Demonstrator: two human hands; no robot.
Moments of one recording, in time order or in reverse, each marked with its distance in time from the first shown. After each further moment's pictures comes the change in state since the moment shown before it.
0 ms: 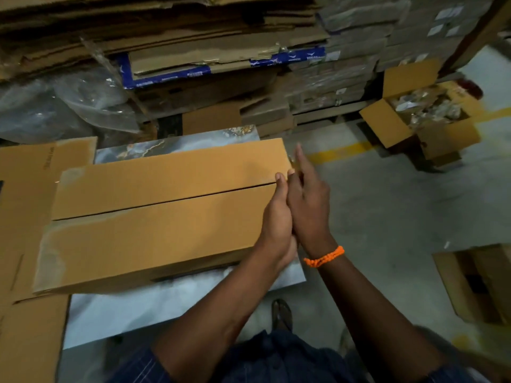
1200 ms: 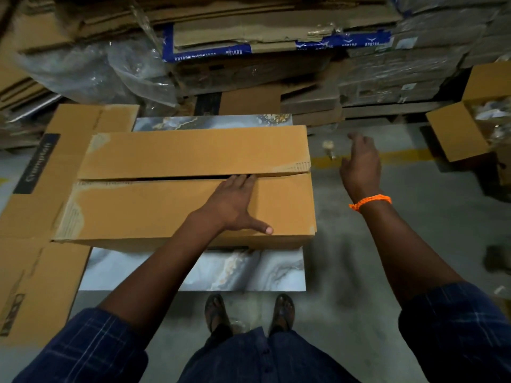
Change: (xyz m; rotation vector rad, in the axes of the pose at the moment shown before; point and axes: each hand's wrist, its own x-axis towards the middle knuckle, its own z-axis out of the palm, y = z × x) left_hand 0.080 0.042 -0.106 2.042 -0.072 0.015; right_hand 0.157 0.137 -0.017 -0.592 -0.178 -0.039
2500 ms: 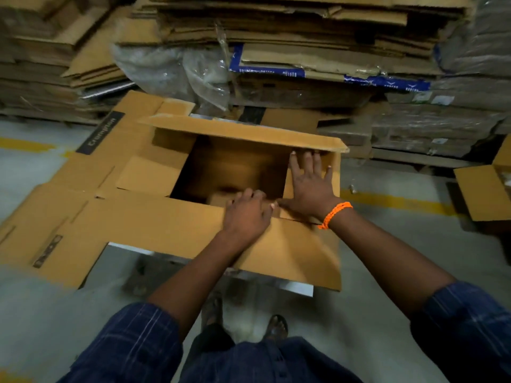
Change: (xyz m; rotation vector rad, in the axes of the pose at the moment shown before) left_hand -0.062 0.001 0.066 -0.232 0.548 -0.295; right_hand -0.087 -0.139 0.020 -0.448 -0.499 -0.527
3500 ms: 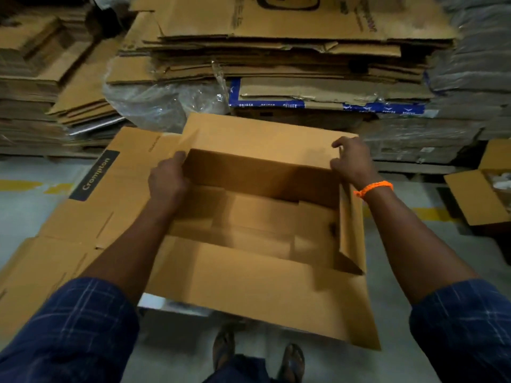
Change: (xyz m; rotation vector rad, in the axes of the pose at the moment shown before) left_hand 0.144 -0.172 -0.143 0.056 0.272 -0.149; right_hand 0.102 0.058 -0.084 0.427 0.358 0.289
